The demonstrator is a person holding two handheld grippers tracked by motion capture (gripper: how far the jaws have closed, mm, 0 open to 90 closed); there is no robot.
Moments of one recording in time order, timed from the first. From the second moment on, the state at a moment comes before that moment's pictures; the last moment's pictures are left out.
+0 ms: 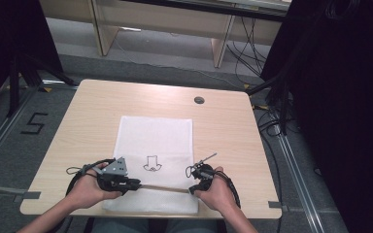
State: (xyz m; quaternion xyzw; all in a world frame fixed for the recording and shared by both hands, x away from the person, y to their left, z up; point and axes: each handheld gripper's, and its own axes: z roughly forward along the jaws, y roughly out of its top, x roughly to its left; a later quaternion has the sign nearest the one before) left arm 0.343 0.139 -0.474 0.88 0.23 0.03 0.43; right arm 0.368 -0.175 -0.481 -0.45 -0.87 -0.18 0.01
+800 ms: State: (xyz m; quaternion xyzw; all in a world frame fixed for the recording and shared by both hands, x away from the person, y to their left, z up) left arm 0.341 0.148 -0.475 0.87 0.24 0.04 0.42; right arm 0.368 -0.175 -0.482 -0.46 -0.87 -0.19 0.01
